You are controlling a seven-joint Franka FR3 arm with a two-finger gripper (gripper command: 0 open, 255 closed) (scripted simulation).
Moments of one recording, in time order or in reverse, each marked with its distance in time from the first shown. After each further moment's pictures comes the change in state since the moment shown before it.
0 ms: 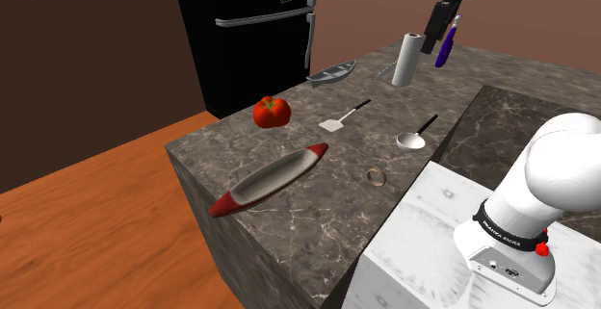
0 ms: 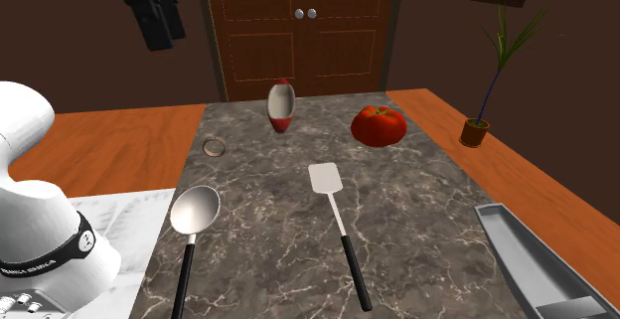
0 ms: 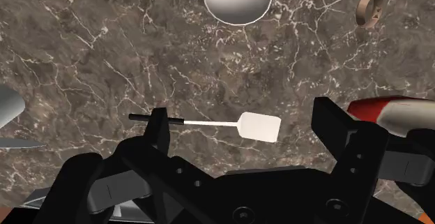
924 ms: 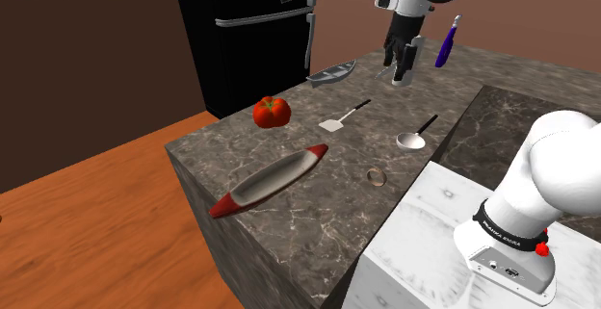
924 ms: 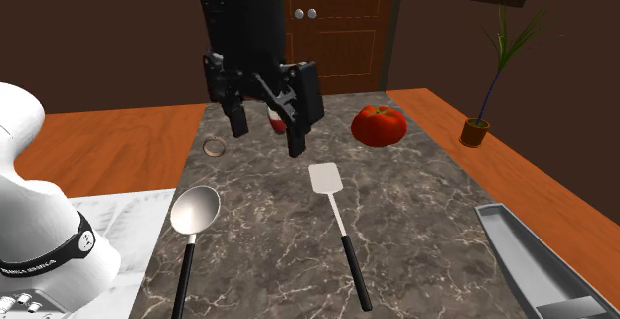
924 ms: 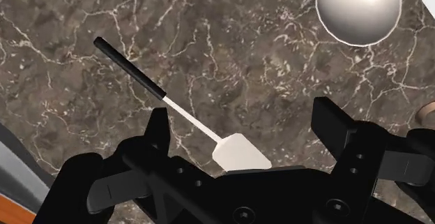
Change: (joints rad) arm 0.177 0.313 -0.279 -0.040 -0.111 0.329 -0.698
